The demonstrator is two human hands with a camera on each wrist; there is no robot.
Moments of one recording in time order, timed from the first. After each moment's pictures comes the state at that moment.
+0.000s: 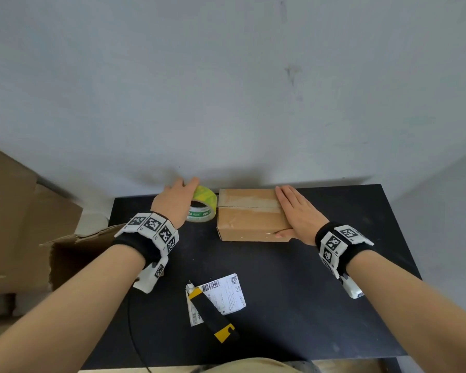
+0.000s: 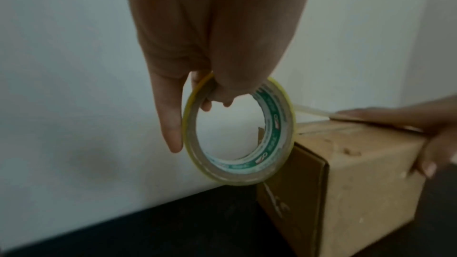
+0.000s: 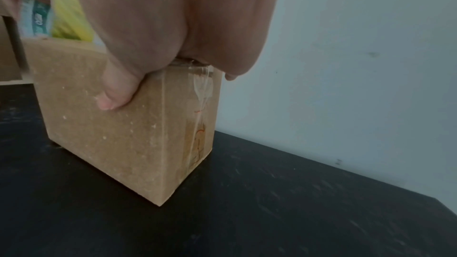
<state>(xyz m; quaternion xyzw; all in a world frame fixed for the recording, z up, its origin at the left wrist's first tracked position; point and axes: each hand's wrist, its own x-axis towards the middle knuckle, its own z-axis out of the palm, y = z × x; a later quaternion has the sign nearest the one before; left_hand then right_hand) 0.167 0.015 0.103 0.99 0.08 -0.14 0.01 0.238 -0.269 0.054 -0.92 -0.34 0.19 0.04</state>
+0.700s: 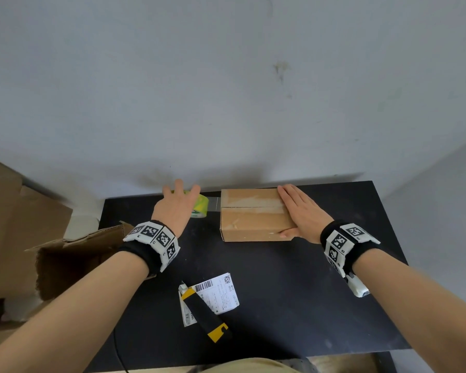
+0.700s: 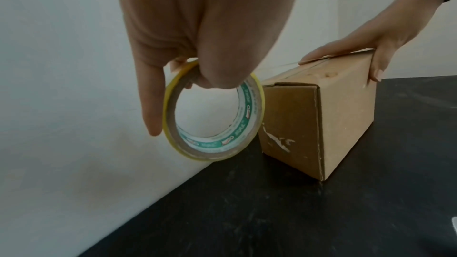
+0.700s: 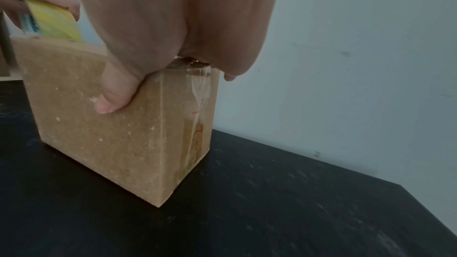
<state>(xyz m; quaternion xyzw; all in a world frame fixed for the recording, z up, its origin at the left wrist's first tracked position) 0.165 -0.009 0.087 0.98 0.08 -0.13 -0.09 0.244 -0.292 0.054 -0.92 -0.33 0.20 0.05</state>
